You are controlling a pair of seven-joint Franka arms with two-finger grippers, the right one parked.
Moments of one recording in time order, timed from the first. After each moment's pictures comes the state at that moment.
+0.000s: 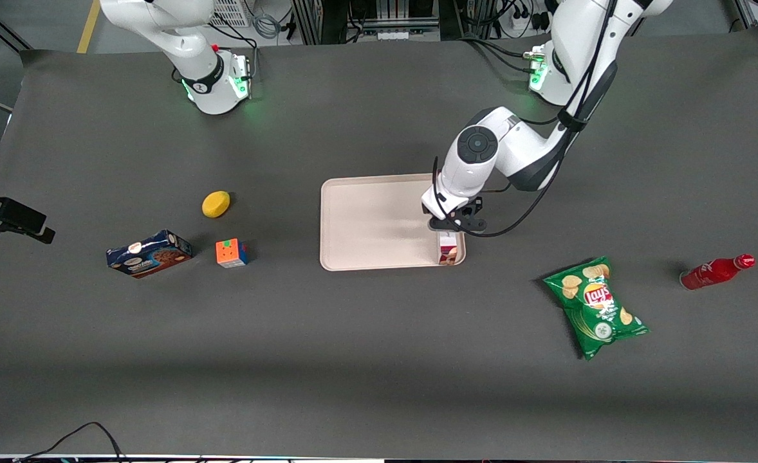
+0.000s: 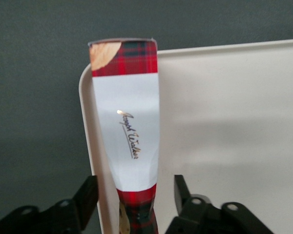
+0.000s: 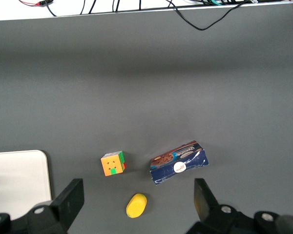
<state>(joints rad) -0.22 0.41 -0.47 -2.11 0.19 2.50 -0.76</state>
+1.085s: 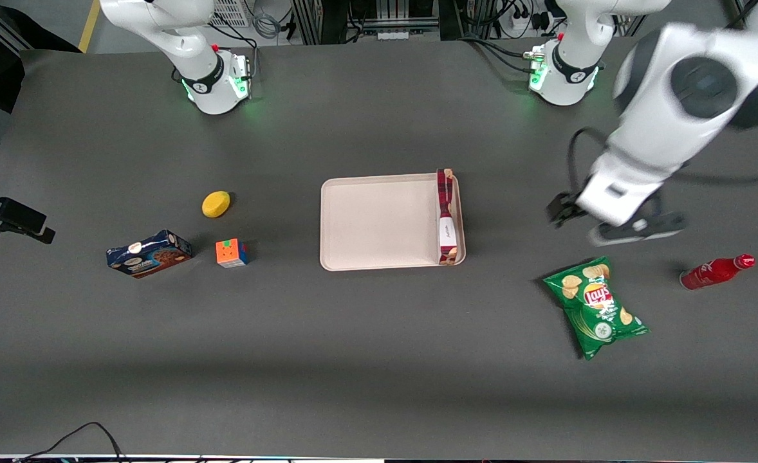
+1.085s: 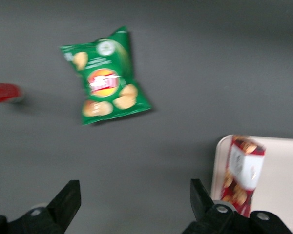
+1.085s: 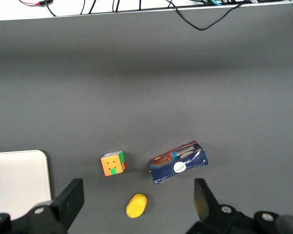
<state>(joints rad) -0.12 0.03 -0.17 -1.78 0.07 1.82 -0.42</state>
